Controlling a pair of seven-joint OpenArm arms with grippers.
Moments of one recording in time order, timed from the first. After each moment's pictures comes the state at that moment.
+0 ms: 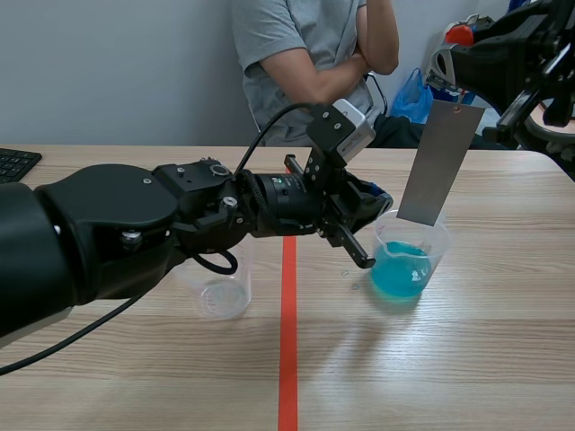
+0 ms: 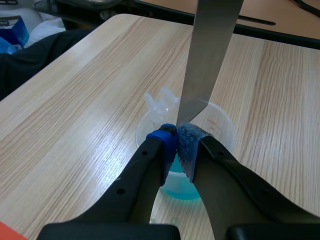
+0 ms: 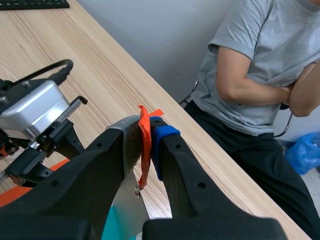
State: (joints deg) left arm -33.1 -9.2 59.2 55.2 -24.5 -23.8 -9.7; right arm 1.6 52.6 -8.8 106.5 33.8 27.3 -6.3
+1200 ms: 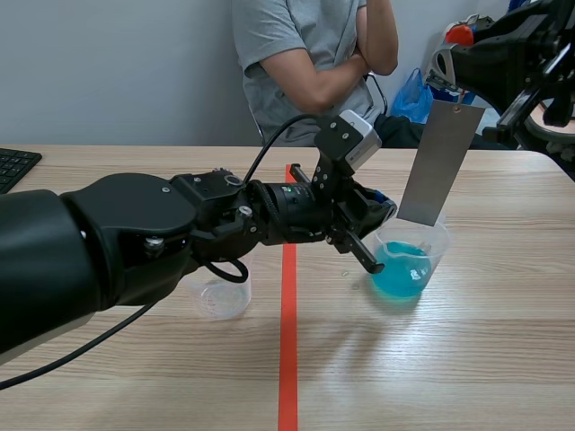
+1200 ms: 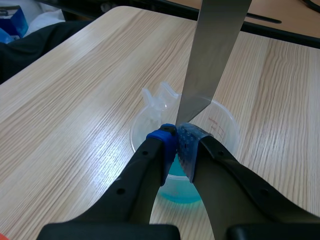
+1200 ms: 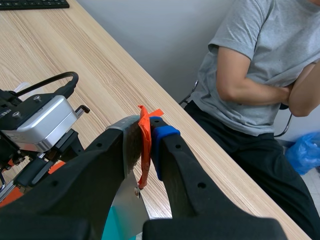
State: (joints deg) left arm -33.1 -6.2 59.2 50.7 -24.1 -23.3 -11.5; right arm 1.6 52.6 -8.8 106.5 33.8 27.3 -6.3
